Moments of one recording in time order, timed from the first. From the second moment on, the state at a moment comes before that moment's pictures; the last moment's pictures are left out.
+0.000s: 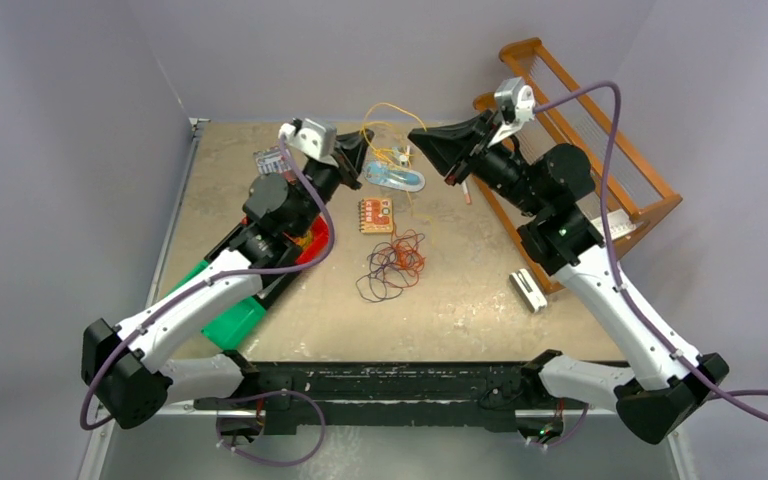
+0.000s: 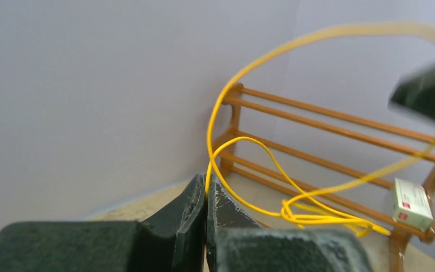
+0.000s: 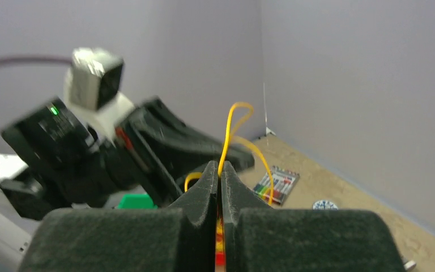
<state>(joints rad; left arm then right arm) -0.70 1.21 1.01 0.55 -0.07 -0.05 0.56 1.14 1.31 0.19 -0.39 0.30</state>
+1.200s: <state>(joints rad) -0.39 1.15 1.17 -0.22 -0.65 -0.18 0.73 1.75 1.46 0.30 -0.55 0.29</state>
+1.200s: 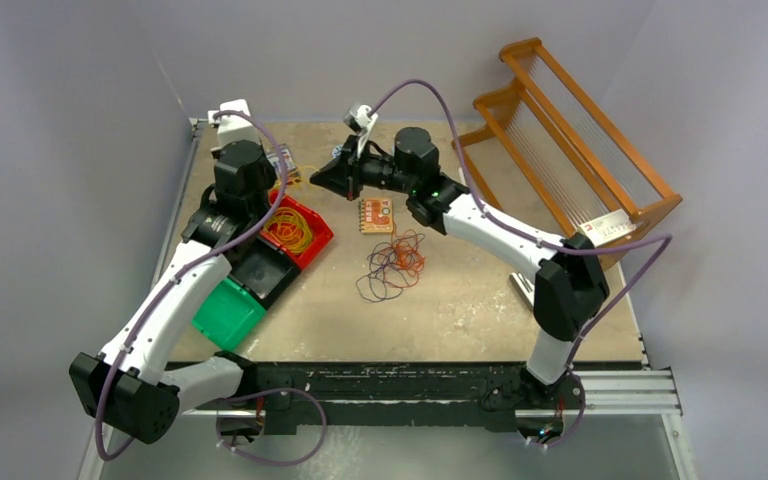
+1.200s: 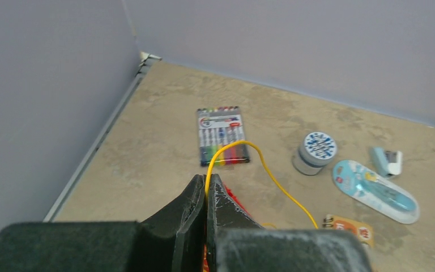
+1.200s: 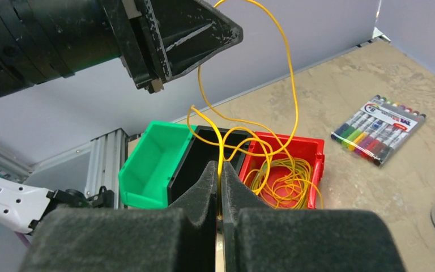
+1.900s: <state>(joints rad) -0.27 1.21 1.10 -0.27 -0.76 -0.17 0.74 1.96 1.55 0.29 -0.60 0.31</state>
